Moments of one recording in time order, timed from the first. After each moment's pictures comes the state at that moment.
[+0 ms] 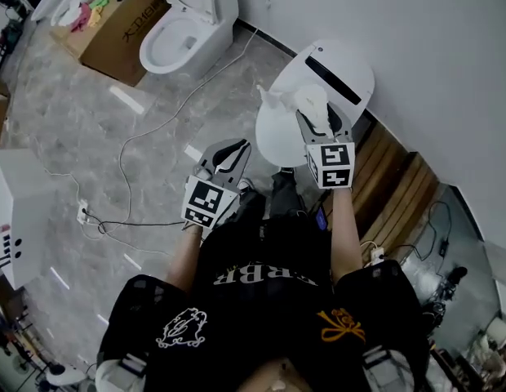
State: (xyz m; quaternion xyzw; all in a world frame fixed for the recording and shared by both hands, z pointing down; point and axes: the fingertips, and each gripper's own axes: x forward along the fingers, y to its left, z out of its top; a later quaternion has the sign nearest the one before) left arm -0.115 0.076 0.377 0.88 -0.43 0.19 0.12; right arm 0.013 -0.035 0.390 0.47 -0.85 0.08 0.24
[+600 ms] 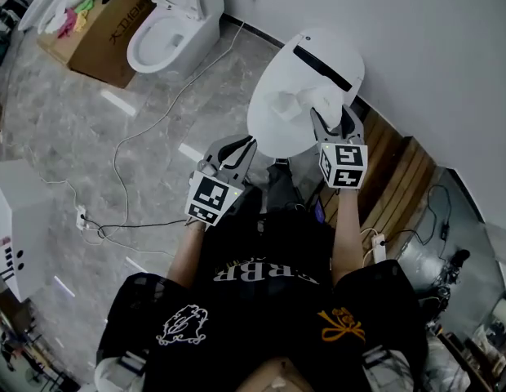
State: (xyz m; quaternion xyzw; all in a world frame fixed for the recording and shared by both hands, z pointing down) left arm -0.079 0.086 0.376 0.90 -0.38 0.18 0.11; right arm 0.080 -0.013 0.393 0.53 -0.81 0.11 0.23
